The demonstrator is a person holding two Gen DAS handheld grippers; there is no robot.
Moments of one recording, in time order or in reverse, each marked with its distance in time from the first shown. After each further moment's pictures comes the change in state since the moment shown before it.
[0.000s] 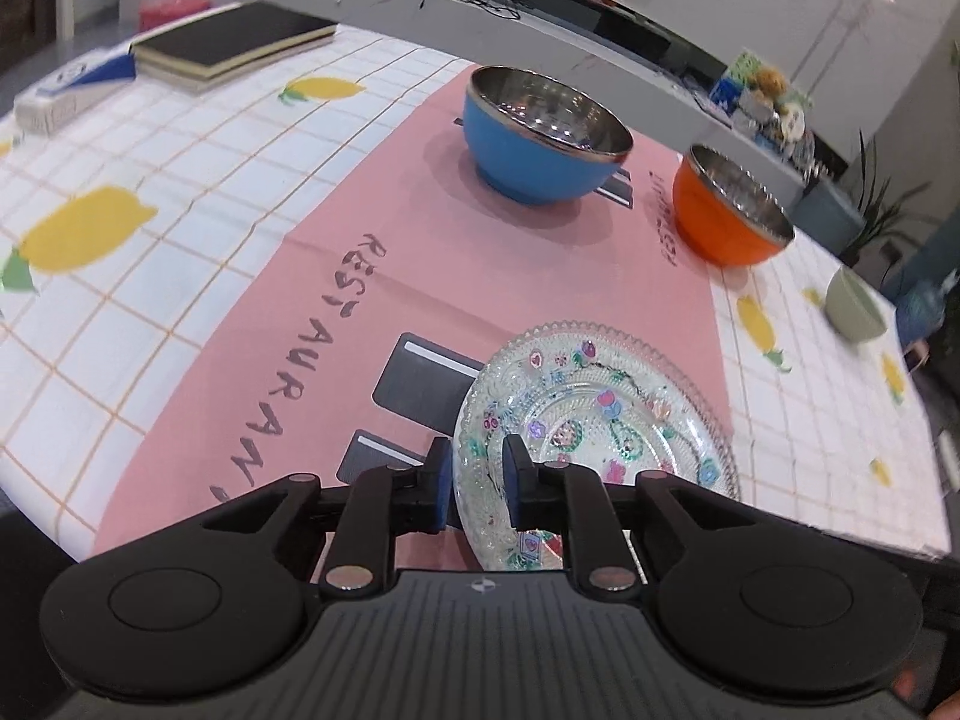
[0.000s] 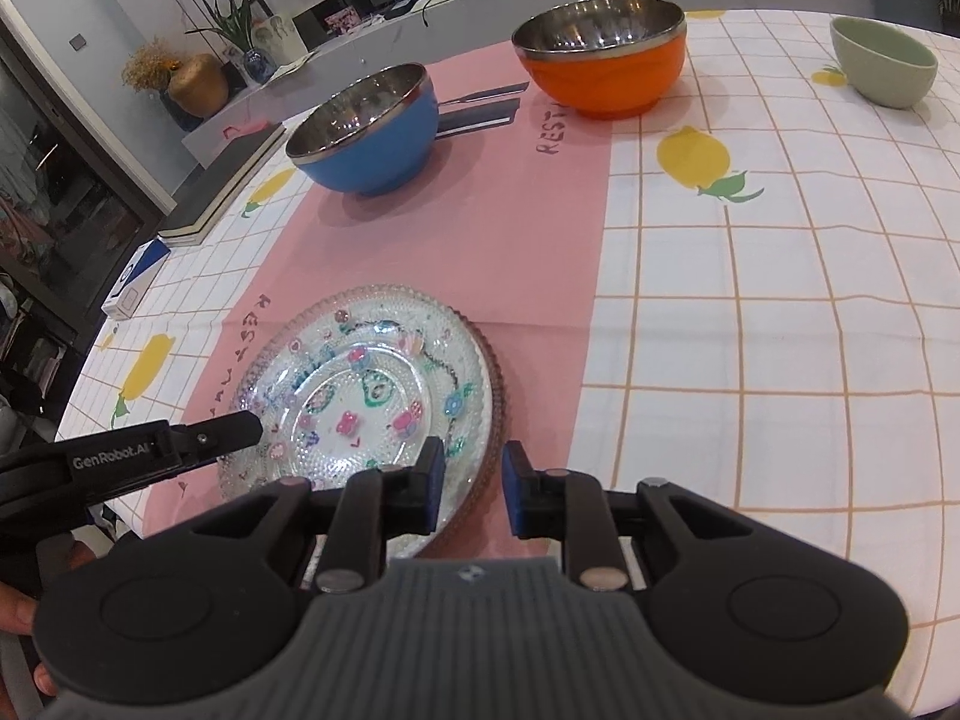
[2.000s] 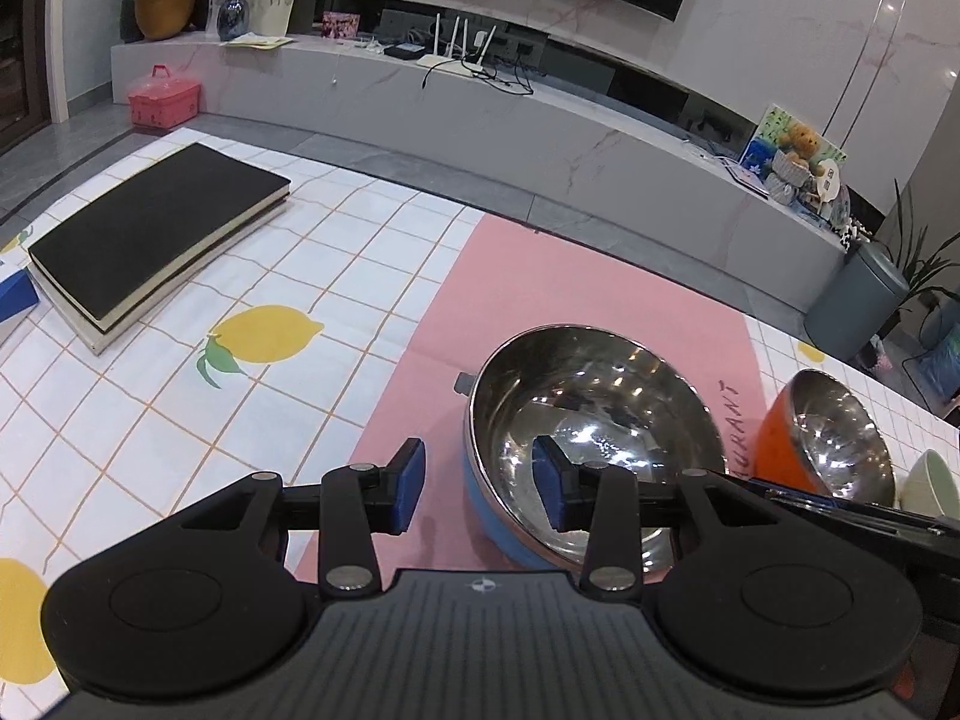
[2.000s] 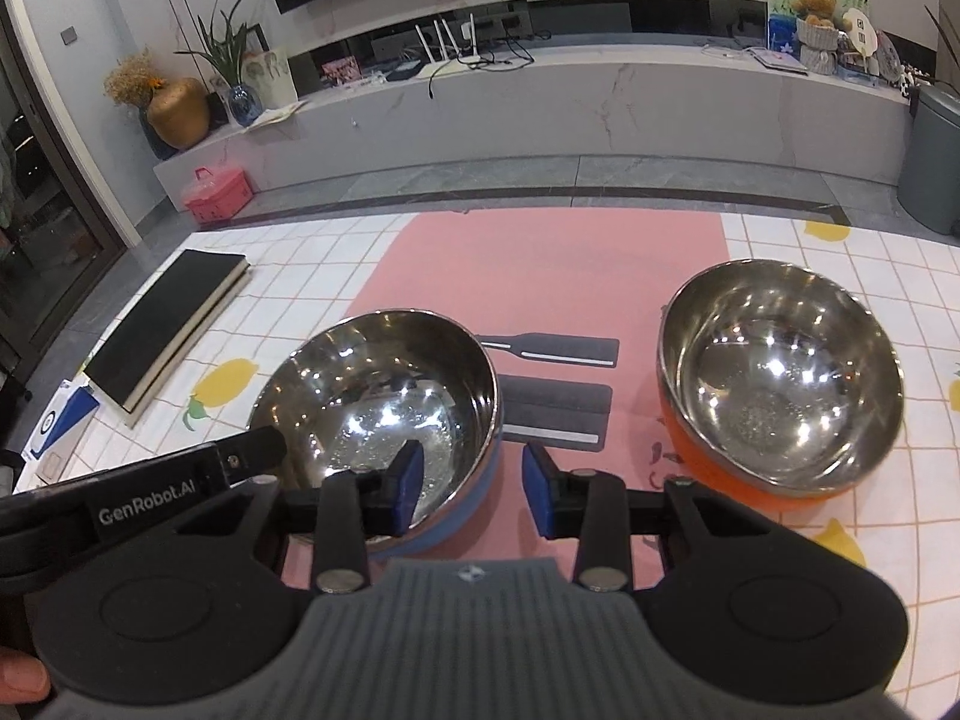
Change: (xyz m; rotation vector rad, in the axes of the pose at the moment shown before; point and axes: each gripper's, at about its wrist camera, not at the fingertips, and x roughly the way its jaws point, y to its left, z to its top) left arm 0.087 -0.002 0.176 0.033 -0.118 0.049; right arm 0.110 0.063 0.194 -0.107 -0.117 -0.113
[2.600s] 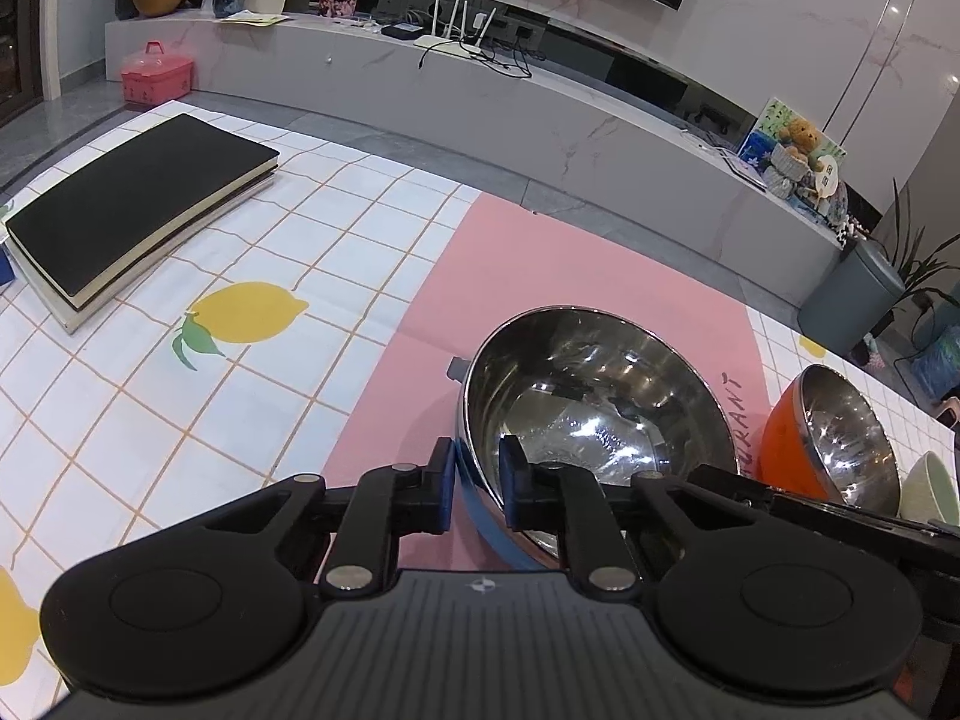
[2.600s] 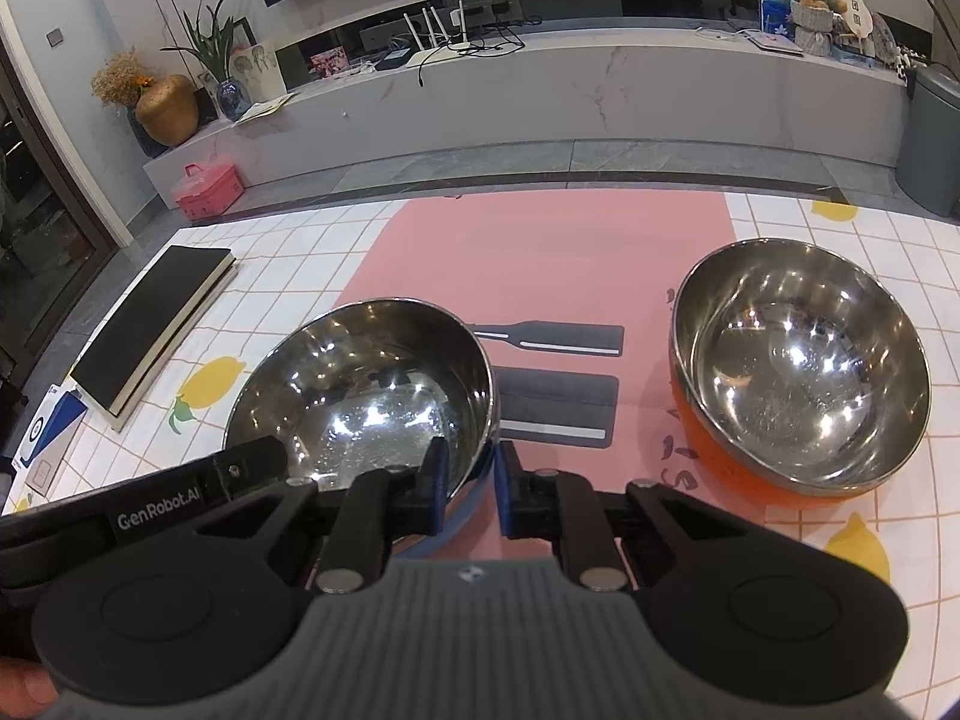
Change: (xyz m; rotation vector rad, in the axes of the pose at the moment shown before) left arm 0.013 0.000 -0.001 -0.020 0.035 -0.020; right arm 0.010 -0.002 0.001 0.032 0.015 -0.003
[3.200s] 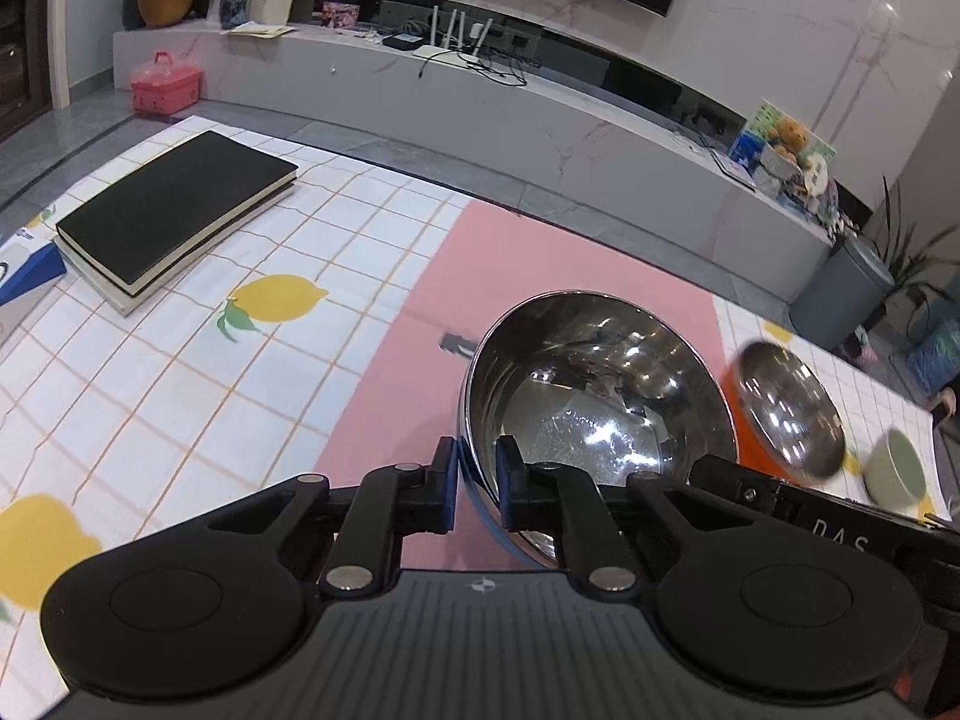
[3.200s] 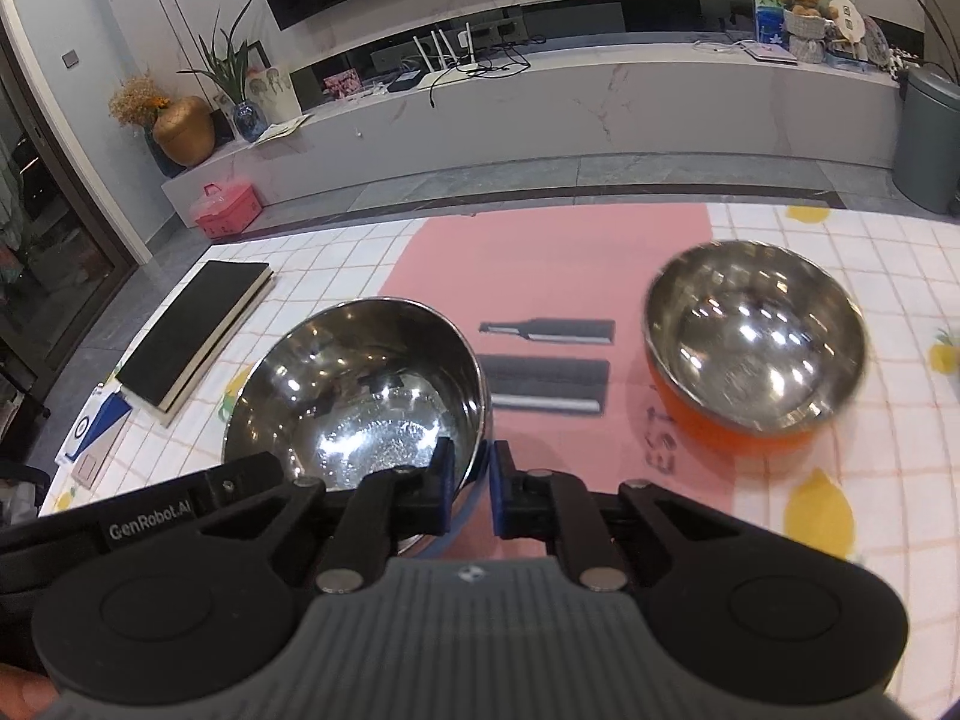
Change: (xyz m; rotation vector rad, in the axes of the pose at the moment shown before) left arm -0.061 -0.013 -0.020 0.013 -0.003 0.006; right arm -0.065 -0.008 -0.025 0.015 -0.034 0.033
